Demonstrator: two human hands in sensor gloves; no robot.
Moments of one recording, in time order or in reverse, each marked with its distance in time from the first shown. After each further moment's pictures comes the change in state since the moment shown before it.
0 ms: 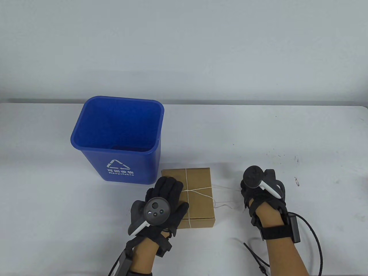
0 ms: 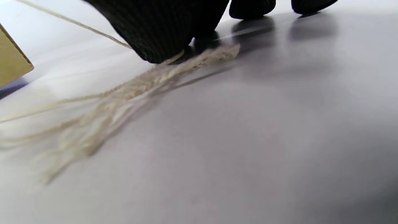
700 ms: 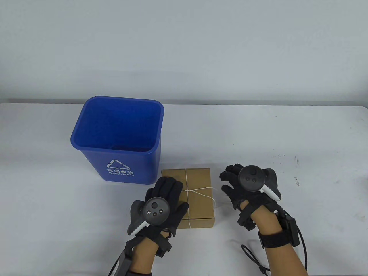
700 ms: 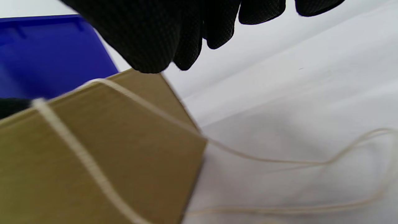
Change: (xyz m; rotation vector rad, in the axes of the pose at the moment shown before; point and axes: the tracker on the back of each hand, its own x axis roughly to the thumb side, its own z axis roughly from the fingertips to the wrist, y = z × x) left_hand -0.001 0.001 0.000 -0.002 -0.002 0.013; right_hand 0.073 -0.043 0.048 -0.142 -0.397 -0.220
